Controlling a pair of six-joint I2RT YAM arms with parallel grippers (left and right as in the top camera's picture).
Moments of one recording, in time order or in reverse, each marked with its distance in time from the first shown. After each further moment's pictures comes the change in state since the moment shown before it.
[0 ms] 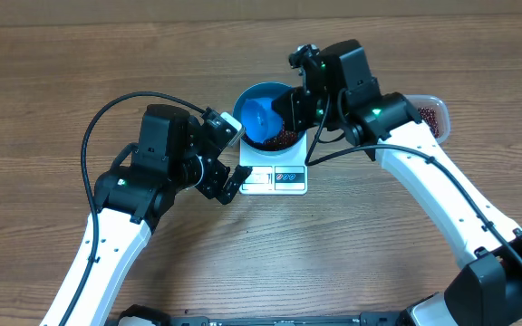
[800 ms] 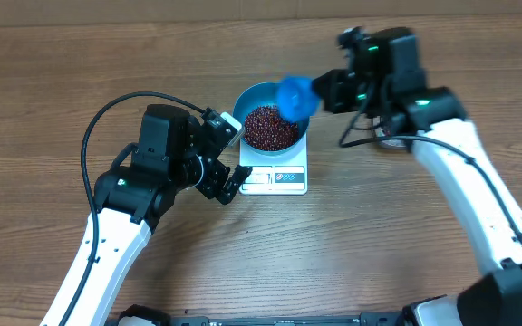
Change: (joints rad) left arm 0.000 0.000 0.000 0.000 0.000 0.000; right arm -0.193 -0.071 0.000 -0.035 -0.009 0.009
